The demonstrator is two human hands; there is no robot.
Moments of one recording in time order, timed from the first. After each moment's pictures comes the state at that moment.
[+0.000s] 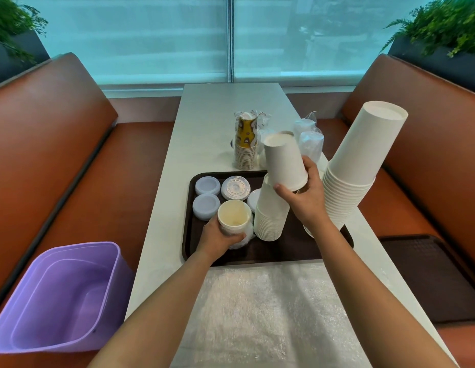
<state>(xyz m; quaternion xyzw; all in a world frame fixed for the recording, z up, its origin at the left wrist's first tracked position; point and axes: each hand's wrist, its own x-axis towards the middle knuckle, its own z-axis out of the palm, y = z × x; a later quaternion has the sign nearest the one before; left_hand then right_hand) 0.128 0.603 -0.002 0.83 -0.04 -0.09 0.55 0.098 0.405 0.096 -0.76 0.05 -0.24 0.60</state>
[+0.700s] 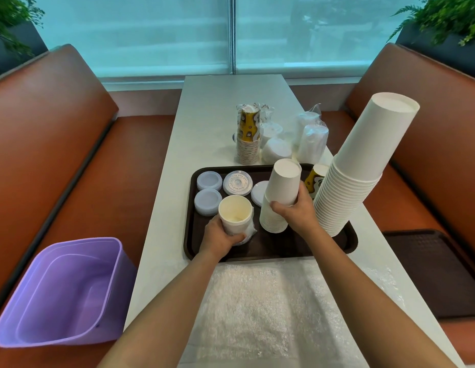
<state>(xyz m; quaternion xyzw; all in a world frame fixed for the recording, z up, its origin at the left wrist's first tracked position) 0.127 0.601 -0.014 0.84 0.00 -0.09 0.54 0.112 0.401 0.037 -0.81 0.13 -0.12 0.55</state>
